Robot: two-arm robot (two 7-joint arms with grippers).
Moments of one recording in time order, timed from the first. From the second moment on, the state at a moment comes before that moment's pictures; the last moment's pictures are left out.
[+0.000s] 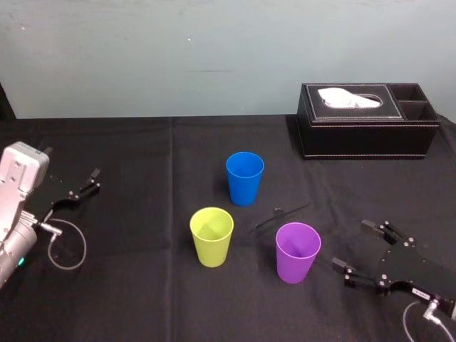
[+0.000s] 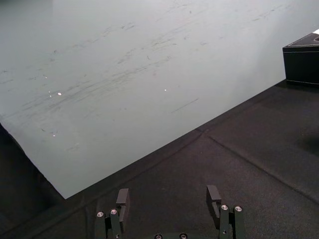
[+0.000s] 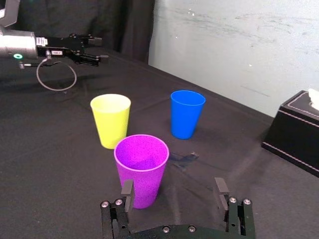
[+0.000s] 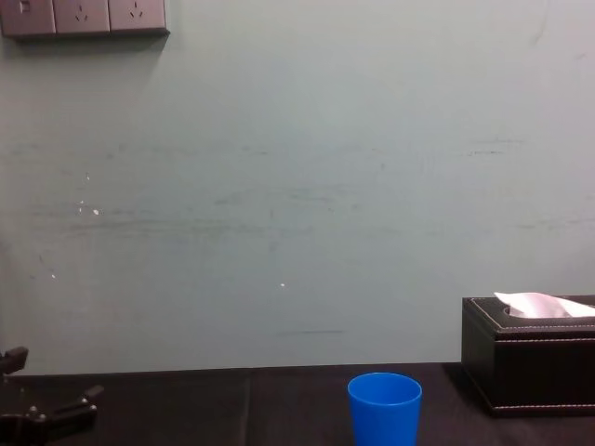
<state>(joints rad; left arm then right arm) -0.20 0.60 0.45 -1.41 -0.25 -0.12 0.03 -0.19 0.78 -0.20 -1.69 0.47 -0.17 0.51</state>
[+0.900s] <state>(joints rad) -0.20 0.60 0.45 -1.41 -0.25 -0.12 0.03 -0.14 0.71 -0.24 -1.64 0.45 -0.12 0.59</state>
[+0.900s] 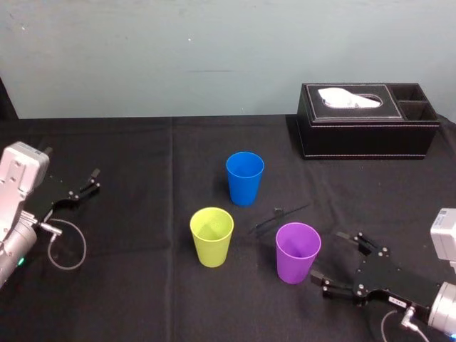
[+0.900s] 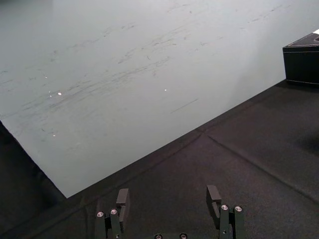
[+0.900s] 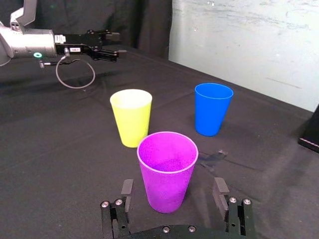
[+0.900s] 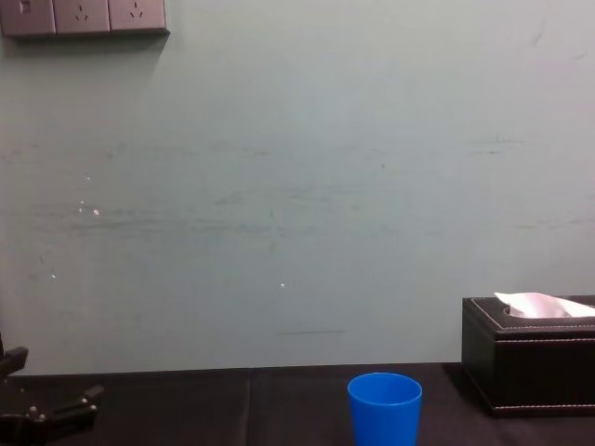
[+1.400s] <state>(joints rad) -0.20 0.60 0.45 -1.41 -0.25 -0.12 0.03 -0.10 0.68 -0.28 -1.61 0.44 -0.11 0.60</state>
